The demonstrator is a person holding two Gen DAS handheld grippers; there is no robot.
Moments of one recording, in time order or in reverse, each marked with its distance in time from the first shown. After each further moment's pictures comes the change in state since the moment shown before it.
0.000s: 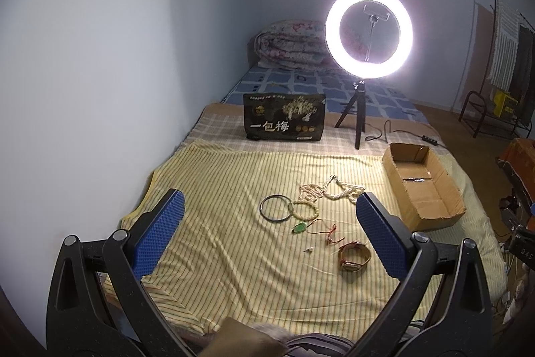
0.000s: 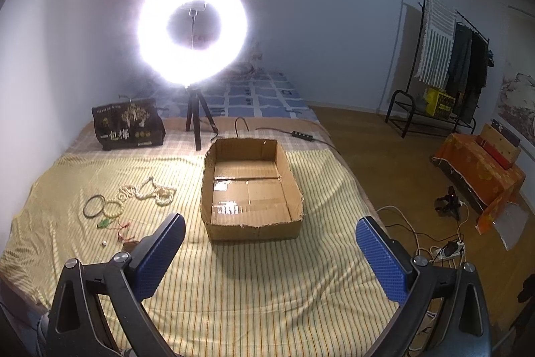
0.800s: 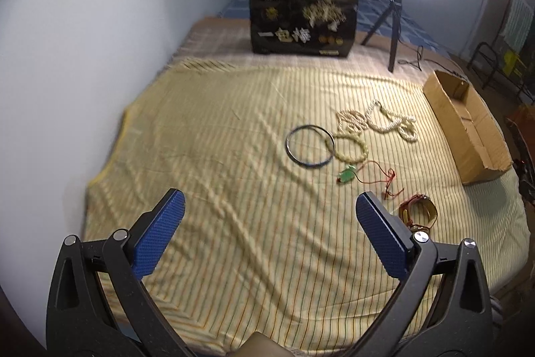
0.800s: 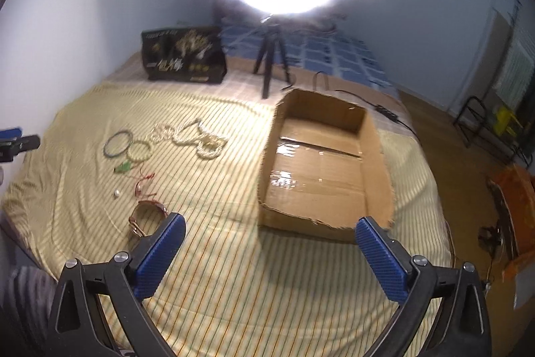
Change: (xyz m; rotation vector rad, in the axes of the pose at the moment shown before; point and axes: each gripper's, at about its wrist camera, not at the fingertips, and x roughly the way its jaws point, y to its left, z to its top) left arm 0.154 0.044 -0.047 0.033 0.332 -0.048; right arm 0.106 0.062 -0.006 -0.266 0.187 0.245
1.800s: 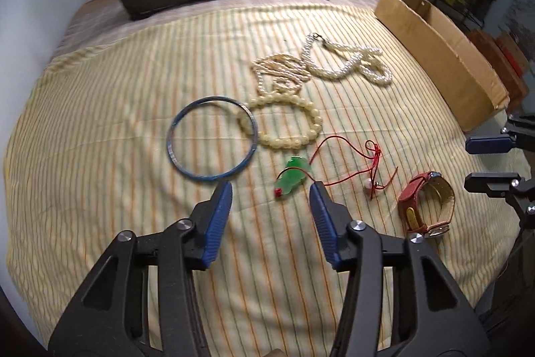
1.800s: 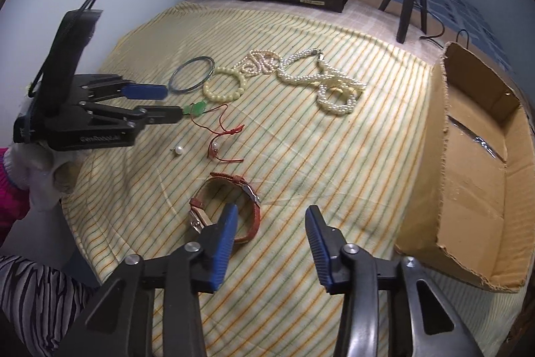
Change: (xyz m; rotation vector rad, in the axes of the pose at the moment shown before) left arm 0.131 -0.071 0.009 0.281 0.155 -0.234; right arm 0.116 0.081 0.006 -0.173 0.275 0.405
